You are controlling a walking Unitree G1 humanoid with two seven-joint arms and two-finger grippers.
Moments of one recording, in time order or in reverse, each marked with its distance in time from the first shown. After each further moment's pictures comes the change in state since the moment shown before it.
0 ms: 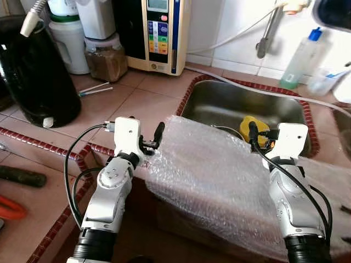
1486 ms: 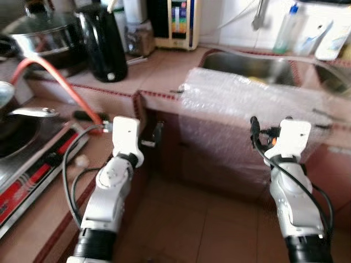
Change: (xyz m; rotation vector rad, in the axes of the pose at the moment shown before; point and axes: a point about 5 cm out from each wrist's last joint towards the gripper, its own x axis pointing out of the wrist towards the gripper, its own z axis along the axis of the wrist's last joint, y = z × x) left arm 0.000 -0.008 -0.003 -0.027 0.021 -0.020; right arm 0.000 0.000 0.006 -0.030 -0.052 0.000
